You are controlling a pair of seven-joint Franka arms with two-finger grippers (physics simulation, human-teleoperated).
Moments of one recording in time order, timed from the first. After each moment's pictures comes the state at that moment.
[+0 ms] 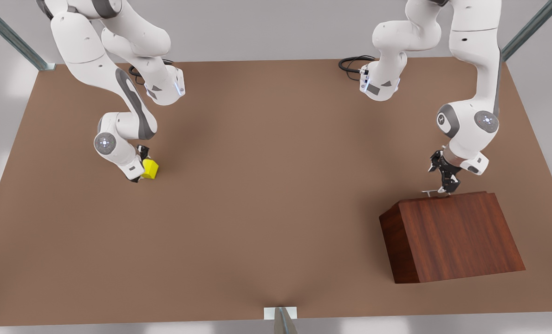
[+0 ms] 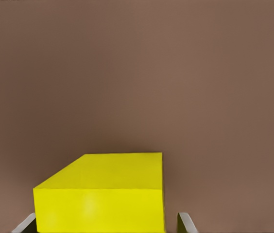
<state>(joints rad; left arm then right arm) -0.02 0.07 0.16 -2.40 -0.08 2.66 -1.43 -0.09 0.19 0.03 -2.57 -0.11 2.61 -1.29</state>
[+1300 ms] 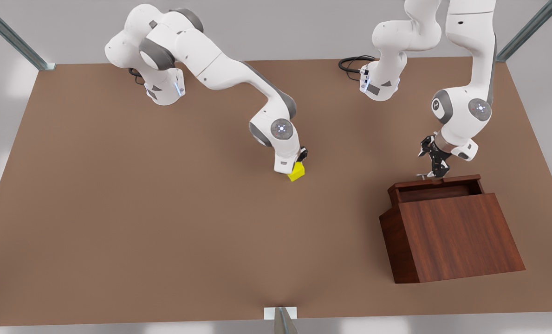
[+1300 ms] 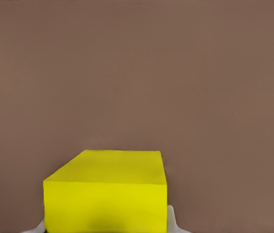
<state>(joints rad) -0.04 -0.08 0.15 -2.54 -0.08 2.57 -1.49 0.87 0.77 0.06 -1.46 0.12 2.34 0.31</state>
